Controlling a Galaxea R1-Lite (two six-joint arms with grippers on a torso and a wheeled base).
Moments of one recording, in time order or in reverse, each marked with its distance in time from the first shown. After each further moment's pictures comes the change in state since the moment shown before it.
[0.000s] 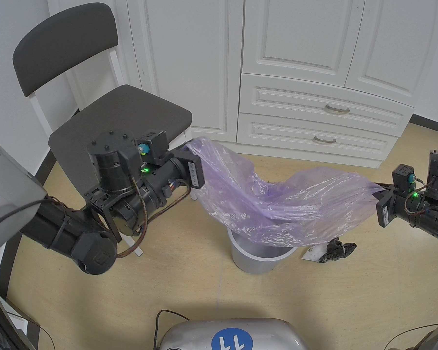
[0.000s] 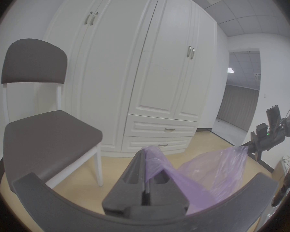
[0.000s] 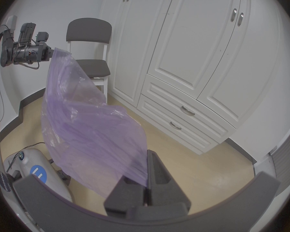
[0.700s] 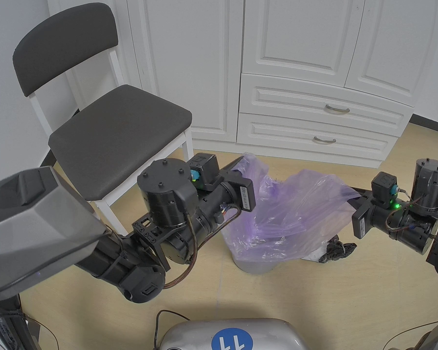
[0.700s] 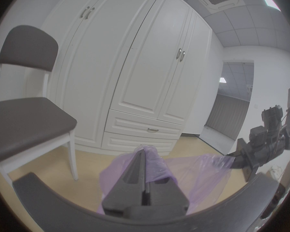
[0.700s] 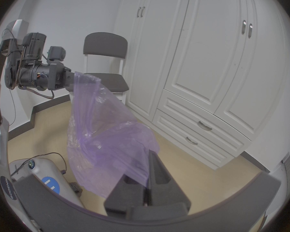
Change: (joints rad) left arm -0.182 0.145 -0.050 -0.143 0.083 -0.058; right arm 0.200 0.054 0.066 -0.206 -0.026 0.040
